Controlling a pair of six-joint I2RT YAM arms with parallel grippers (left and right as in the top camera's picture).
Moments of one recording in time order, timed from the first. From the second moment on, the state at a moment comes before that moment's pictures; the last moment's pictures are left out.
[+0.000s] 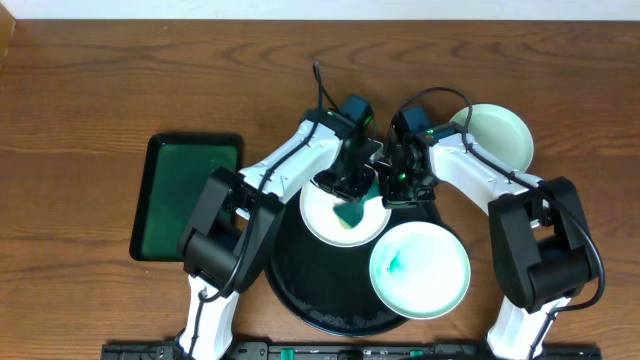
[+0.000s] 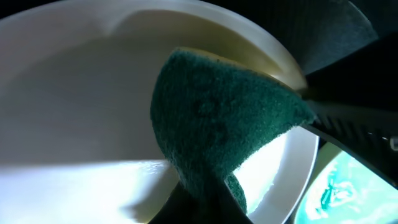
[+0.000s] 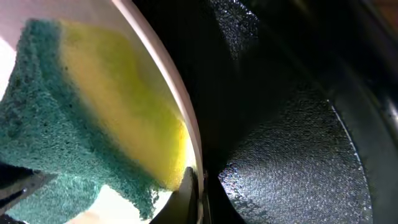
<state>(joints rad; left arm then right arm) -0.58 2.11 1.54 -0.97 0.38 -0.03 0.37 1.96 1.23 -0.83 -0.31 0.24</state>
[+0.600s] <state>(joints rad) -0.48 2.11 1.56 -0.99 0.08 -0.33 0.37 1.96 1.23 -0.83 -0.30 0.24</state>
